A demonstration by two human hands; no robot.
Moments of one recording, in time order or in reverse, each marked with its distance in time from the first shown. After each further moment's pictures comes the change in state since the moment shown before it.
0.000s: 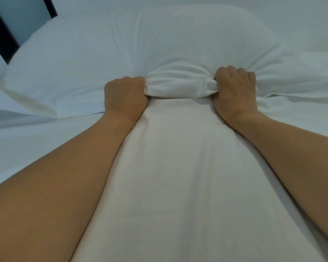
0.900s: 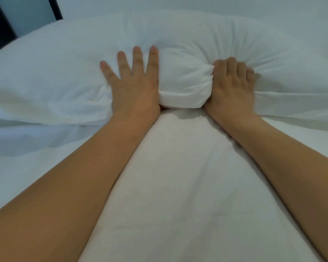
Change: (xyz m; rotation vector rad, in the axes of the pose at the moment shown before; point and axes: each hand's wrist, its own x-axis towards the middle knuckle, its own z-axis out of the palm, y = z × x) left_hand 0.000 0.029 -0.023 0.122 -0.041 -0.097; right_hand 0.009 -0.024 -0.022 -0.058 0.107 0.001
